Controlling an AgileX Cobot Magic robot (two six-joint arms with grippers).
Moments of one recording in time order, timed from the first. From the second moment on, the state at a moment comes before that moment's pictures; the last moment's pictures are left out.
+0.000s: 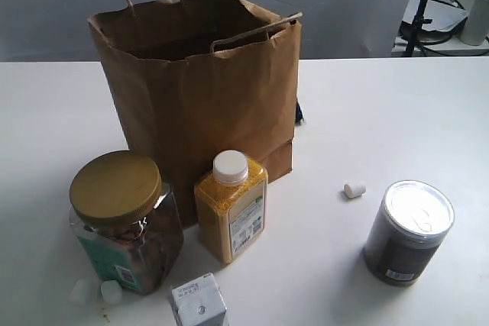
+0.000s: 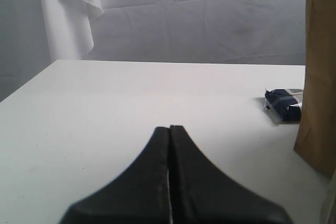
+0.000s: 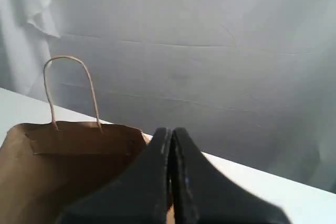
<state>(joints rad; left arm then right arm) 0.09 0.00 0.00 0.06 0.26 -0.04 1.00 1.27 -1.31 -0.80 0.52 0.80</state>
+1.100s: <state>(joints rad) 0.09 0.00 0.00 0.06 0.26 -0.04 0.46 0.76 -0.15 -0.05 -0.32 0.17</state>
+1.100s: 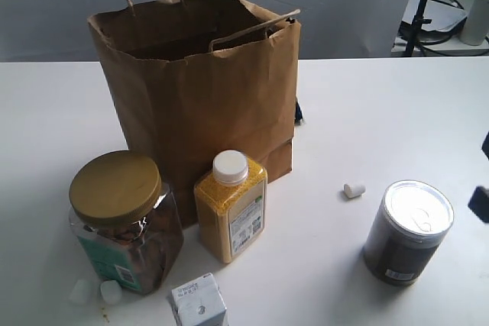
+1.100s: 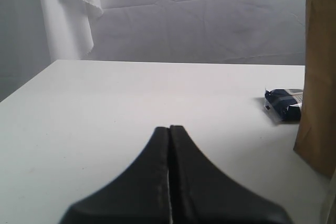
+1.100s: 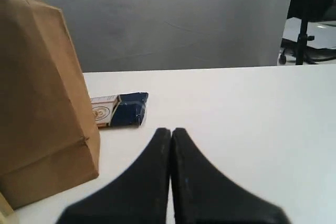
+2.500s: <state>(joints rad) 0.09 0.00 0.00 0.06 0.26 -0.04 0.31 0.01 0.00 0.00 0.10 0.00</state>
